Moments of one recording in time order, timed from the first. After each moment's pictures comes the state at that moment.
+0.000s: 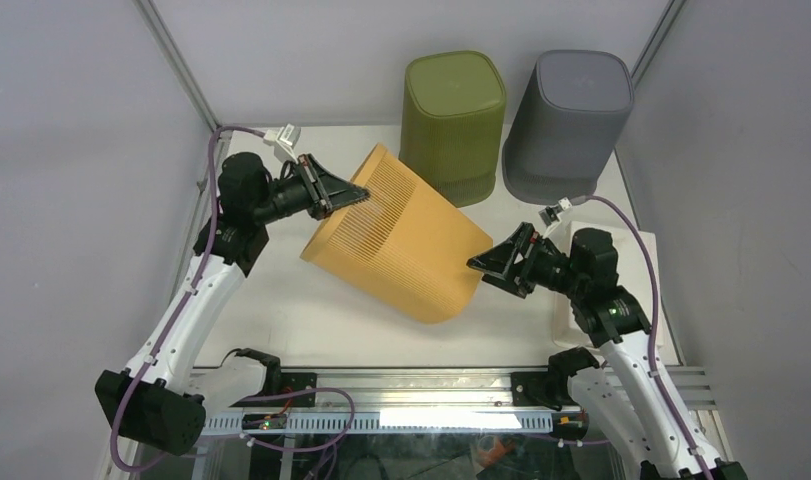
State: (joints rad) left arm -0.28 1.07 1.07 -0.16 0.71 -1.03; right arm 0.29 0.62 0.64 -0.44 -0.67 0.96
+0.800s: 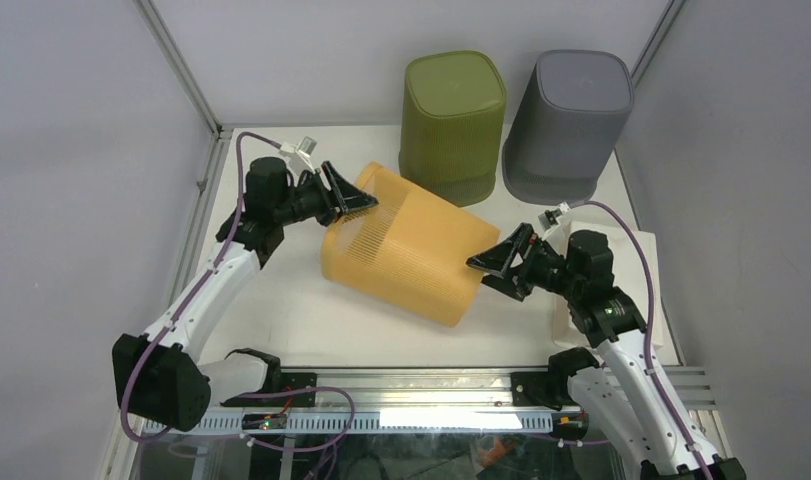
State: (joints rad) left arm -0.29 1.14 0.95 -0.09 0.64 -0.95; right arm 0.29 0.59 0.59 -0.42 -0.64 1.03
